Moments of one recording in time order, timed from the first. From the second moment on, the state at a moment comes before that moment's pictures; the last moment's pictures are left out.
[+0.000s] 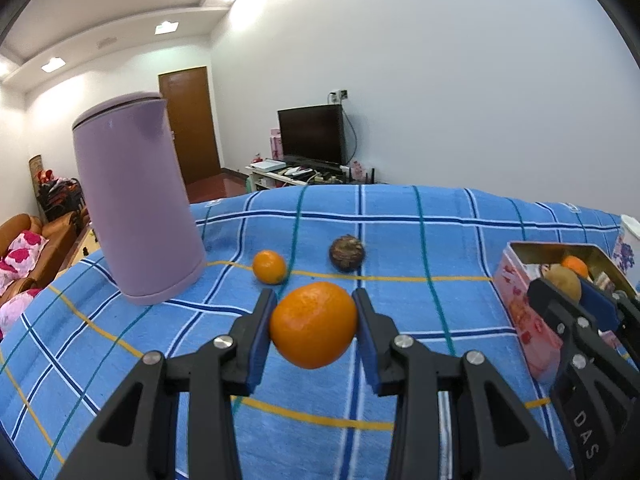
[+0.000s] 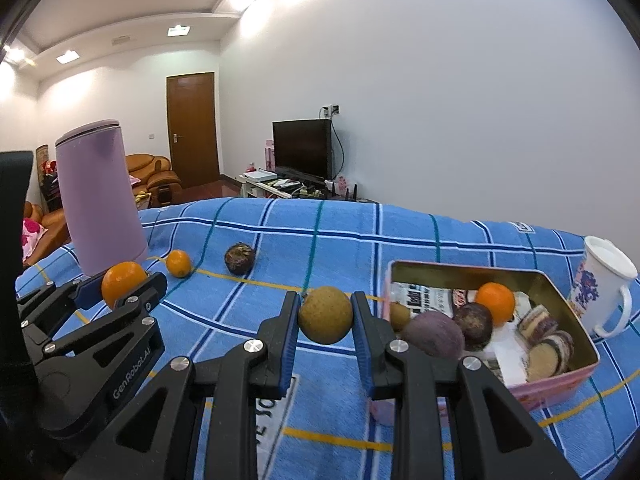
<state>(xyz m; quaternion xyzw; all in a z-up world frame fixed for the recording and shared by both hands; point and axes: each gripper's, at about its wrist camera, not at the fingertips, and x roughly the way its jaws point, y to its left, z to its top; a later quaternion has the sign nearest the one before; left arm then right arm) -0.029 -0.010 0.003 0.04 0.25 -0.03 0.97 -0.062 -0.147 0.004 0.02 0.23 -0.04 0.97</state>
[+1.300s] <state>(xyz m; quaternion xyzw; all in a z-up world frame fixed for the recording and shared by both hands) -0.035 -0.160 0.014 0.07 0.26 -0.16 0.95 -0.099 -0.320 0.016 0.06 0.22 -0.15 0.96</state>
